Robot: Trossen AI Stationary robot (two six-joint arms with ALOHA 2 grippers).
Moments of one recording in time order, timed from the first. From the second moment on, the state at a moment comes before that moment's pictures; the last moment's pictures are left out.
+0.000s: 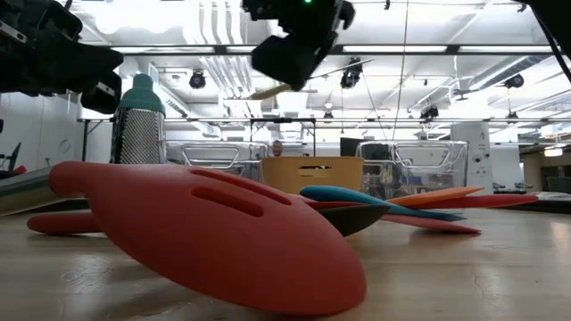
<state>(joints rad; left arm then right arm) -0.14 0.10 0.01 0.10 0.00 -0.12 0.24 2.28 2.17 -1.55 1.04 0.74</state>
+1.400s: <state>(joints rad) -0.14 0.11 0.01 0.07 0.00 -0.12 0.01 1.72 1.03 0.03 0.83 0.66</state>
